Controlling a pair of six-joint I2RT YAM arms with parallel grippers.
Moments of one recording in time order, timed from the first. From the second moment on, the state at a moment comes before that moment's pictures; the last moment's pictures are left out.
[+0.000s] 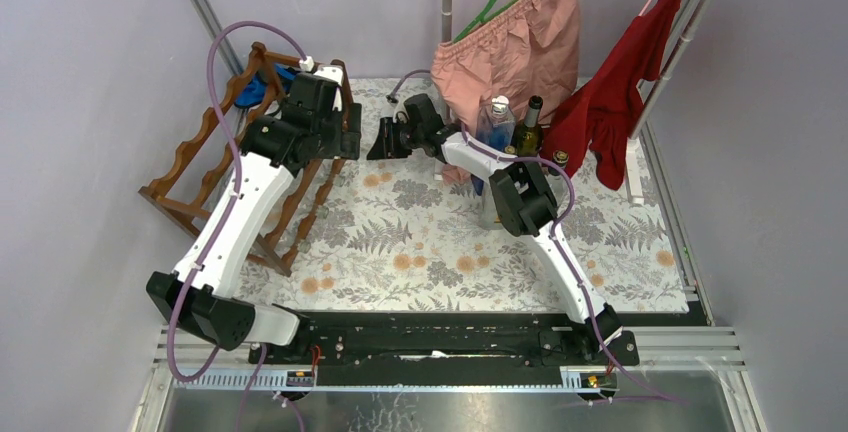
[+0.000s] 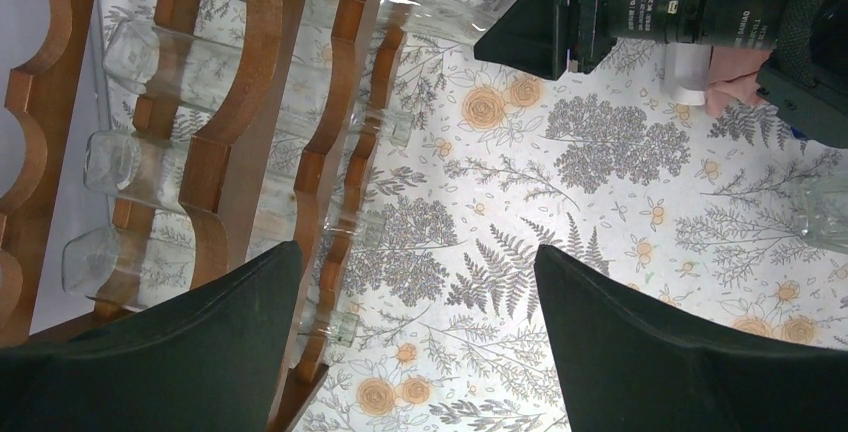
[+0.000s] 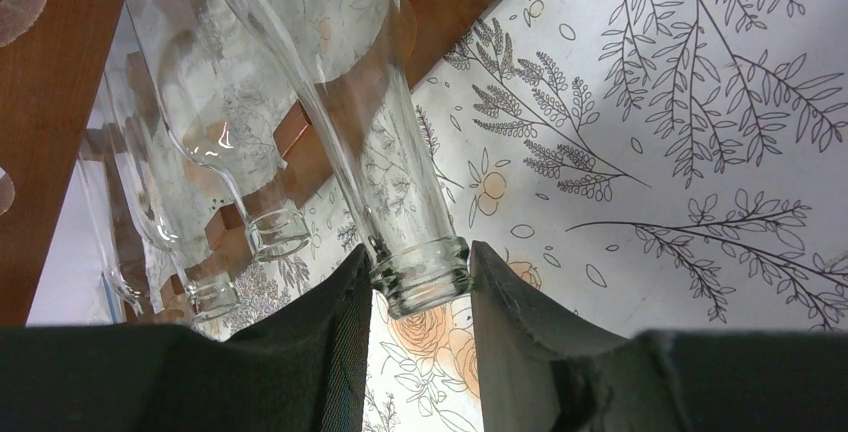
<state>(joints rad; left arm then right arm) -0.35 1.38 1.57 -0.98 -0.26 -0.17 0.63 2.62 2.17 -0.13 -0.50 0.53</state>
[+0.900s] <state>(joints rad) -0.26 1.55 1.82 -1.01 -0.29 -0.07 0.63 2.63 2.16 -0.11 -0.52 0.61</state>
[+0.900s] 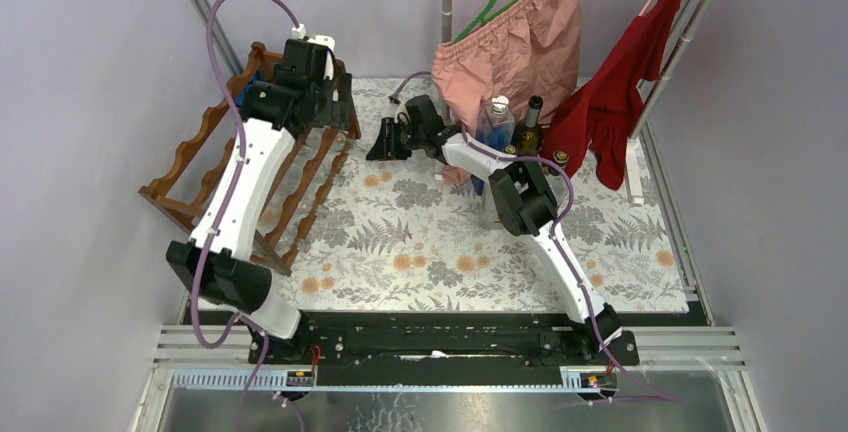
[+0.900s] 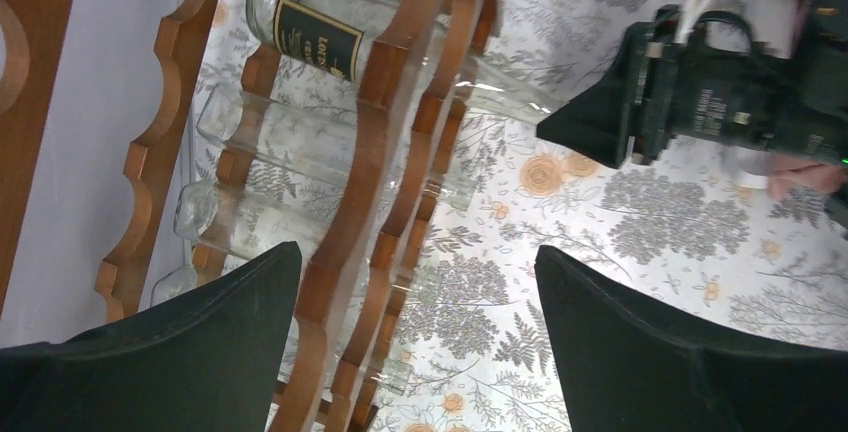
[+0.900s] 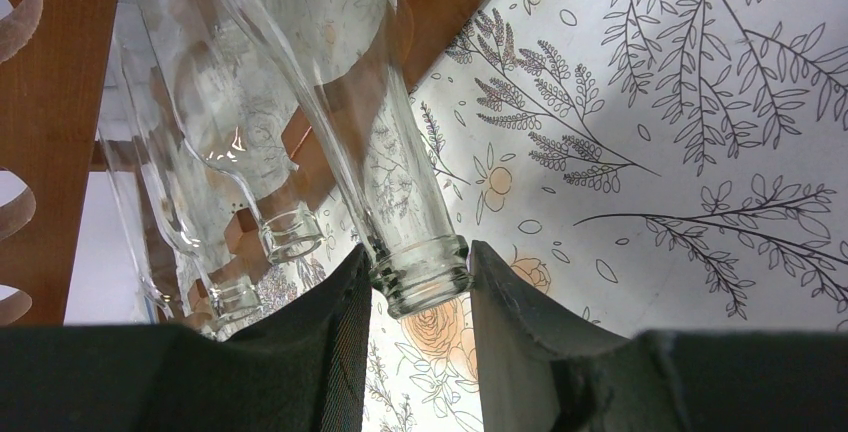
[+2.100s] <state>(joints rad) -0.06 1.79 1.82 -0.84 0.01 0.07 0.63 2.61 2.07 0.00 -0.52 0.67</state>
